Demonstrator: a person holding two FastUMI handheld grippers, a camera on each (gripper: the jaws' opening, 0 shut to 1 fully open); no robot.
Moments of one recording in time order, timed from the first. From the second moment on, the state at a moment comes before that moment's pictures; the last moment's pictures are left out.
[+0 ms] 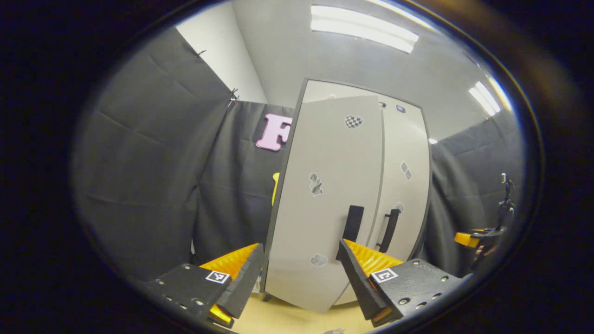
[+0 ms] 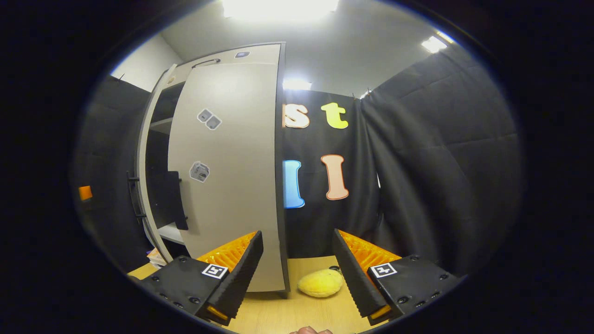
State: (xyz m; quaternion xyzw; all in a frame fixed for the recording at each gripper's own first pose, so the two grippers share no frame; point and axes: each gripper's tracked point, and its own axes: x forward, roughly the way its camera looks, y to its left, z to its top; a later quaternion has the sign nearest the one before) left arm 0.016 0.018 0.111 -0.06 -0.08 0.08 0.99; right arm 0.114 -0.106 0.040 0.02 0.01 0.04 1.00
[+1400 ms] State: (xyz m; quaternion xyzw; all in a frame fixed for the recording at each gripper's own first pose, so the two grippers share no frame) left arm 0.003 0.052 0.090 0.01 -0.07 0.10 0.99; right arm 0.075 -0.079 0.016 0.03 0.03 0.02 1.00
